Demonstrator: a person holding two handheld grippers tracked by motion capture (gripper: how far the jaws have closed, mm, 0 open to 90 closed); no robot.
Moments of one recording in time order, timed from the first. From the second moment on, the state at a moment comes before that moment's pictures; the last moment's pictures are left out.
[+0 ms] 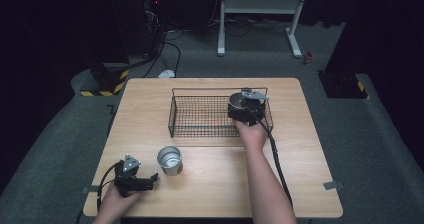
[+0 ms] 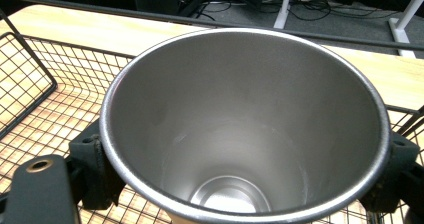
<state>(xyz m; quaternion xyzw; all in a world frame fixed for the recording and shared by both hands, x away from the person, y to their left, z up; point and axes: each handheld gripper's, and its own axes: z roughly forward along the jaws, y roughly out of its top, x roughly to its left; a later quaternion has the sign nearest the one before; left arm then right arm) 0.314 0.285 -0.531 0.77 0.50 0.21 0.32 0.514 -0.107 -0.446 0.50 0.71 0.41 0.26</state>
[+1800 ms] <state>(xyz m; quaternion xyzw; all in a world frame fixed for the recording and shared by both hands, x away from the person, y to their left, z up) 0.314 0.285 -0.531 0.77 0.51 0.21 0.32 0.515 -0.101 -0.464 0.51 0.73 0.38 0.25</state>
